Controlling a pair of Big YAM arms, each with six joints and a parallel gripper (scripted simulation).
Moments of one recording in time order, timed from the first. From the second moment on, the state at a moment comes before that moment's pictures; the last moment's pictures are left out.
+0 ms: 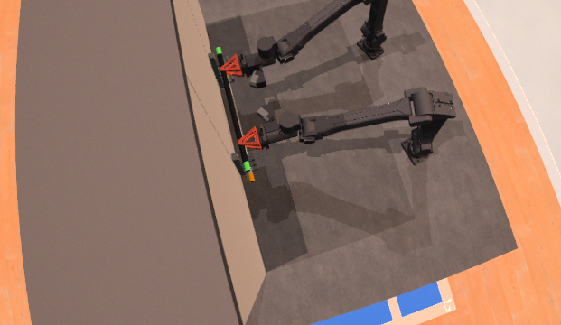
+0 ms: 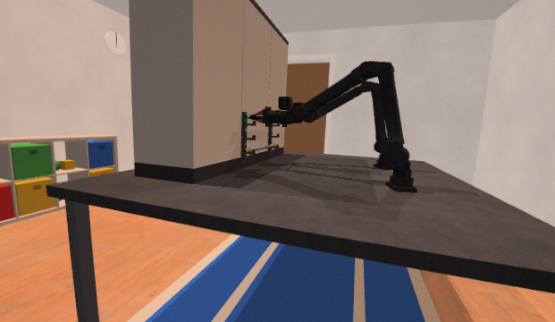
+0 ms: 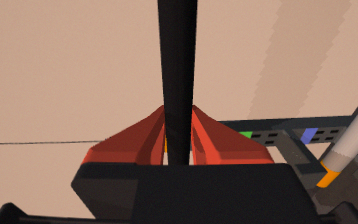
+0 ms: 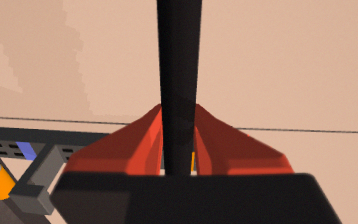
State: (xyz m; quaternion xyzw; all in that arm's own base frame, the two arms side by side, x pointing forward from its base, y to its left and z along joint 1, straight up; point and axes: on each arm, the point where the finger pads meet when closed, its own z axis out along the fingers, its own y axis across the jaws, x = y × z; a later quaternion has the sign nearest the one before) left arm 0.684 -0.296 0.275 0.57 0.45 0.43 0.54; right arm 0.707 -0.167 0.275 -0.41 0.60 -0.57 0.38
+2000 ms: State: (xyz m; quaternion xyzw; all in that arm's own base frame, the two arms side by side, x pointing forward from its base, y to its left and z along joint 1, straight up) left arm 0.657 -0.292 0.278 0.56 0.44 0.43 0.55; right arm 0.677 -0.156 0.277 -0.40 0.59 -0.58 0.39
